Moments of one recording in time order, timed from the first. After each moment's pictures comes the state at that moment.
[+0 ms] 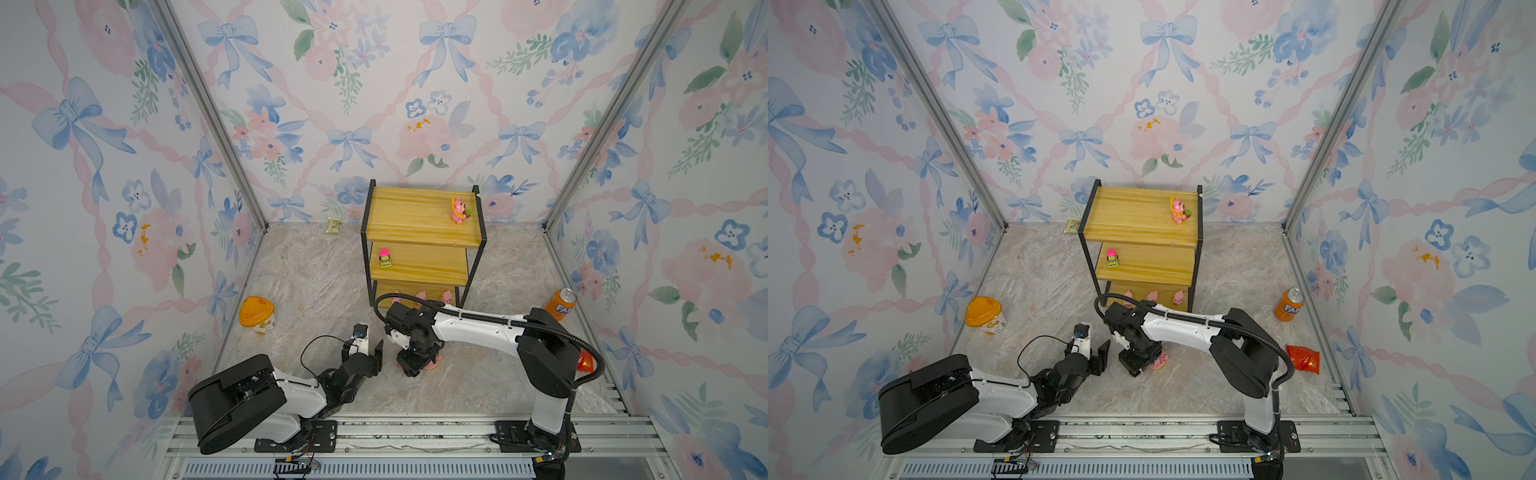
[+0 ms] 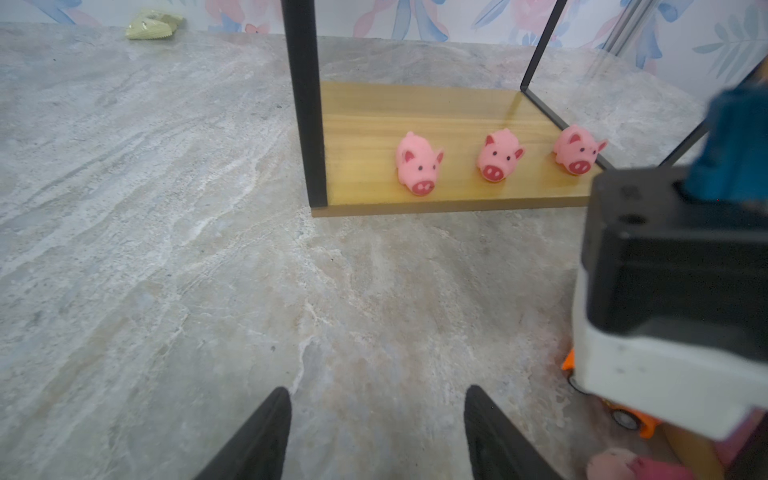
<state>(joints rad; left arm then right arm) -0.99 1.34 0.09 0.76 -0.61 -0.42 1.02 1.89 1.34 -0.98 -0.15 0.23</state>
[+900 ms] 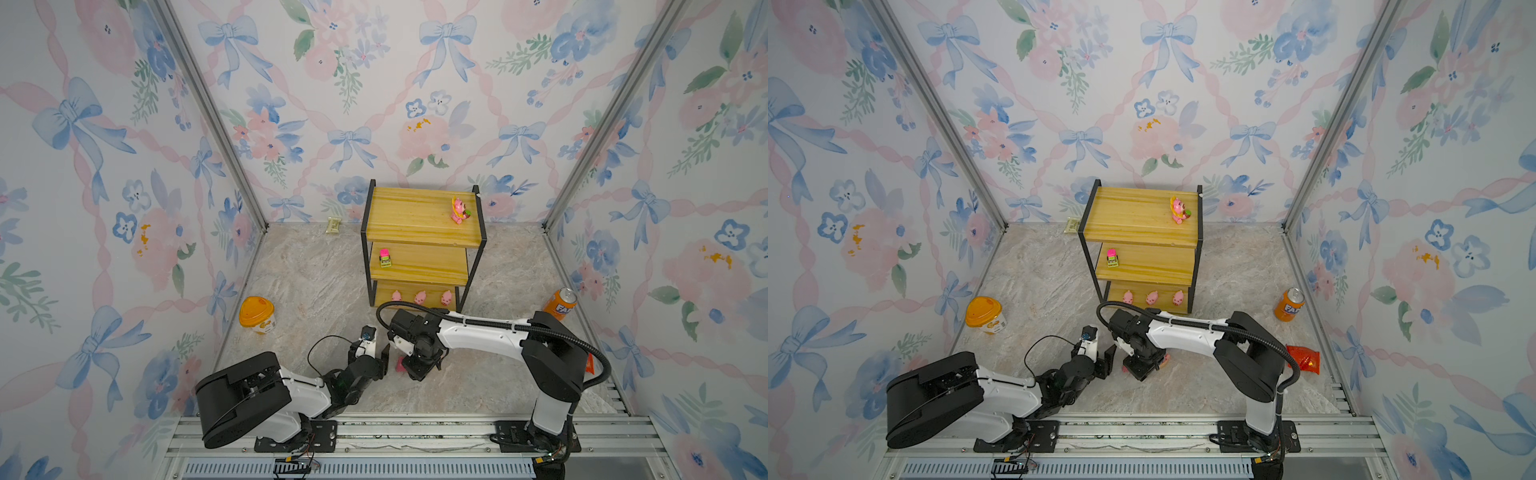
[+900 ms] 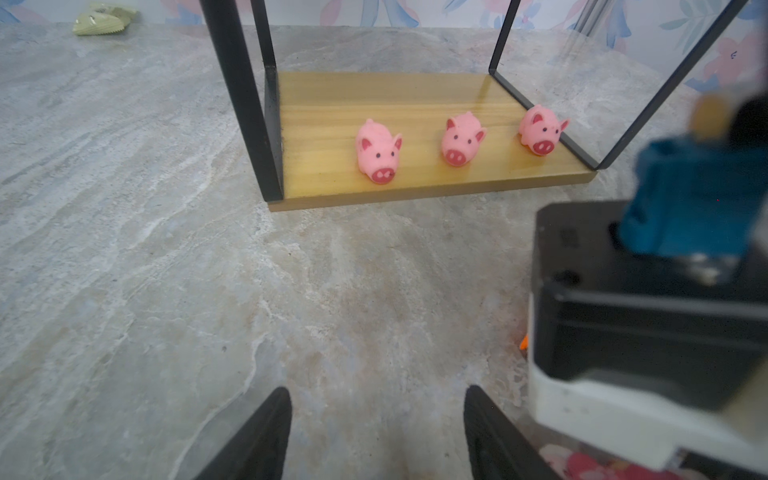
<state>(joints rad) -1.05 1.38 0.13 0.74 -0.60 -0.42 1.04 1.85 1.23 -0.89 -0.14 0.19</state>
